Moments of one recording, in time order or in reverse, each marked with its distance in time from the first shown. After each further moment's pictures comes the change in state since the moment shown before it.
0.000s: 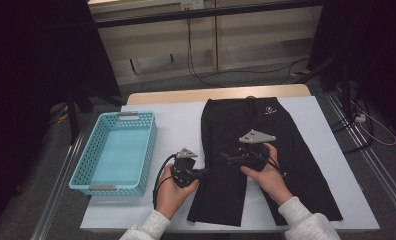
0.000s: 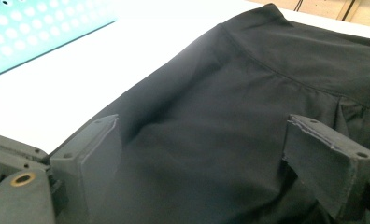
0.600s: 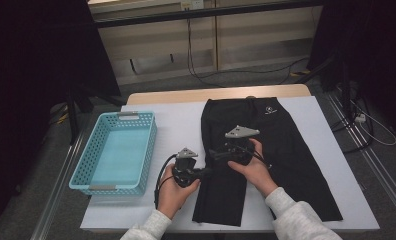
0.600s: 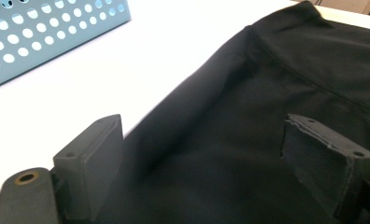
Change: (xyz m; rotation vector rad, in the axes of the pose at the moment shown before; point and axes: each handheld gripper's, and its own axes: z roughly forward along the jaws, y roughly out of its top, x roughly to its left) left arm 0.002 -0.001 0.007 -0.034 -0.040 -0.007; right arm 0.012 0.014 0.038 0.028 0.049 -0.002
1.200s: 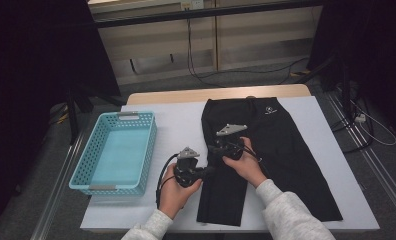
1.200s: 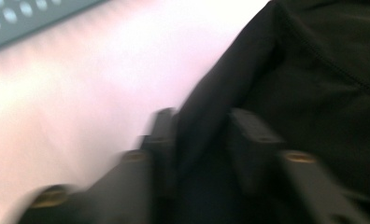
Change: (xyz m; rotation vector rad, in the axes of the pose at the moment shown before) left arm -0.005 0.003 -0.001 -0.046 -0.012 0.018; right arm -0.006 0.001 0.035 0.100 0.035 -0.056
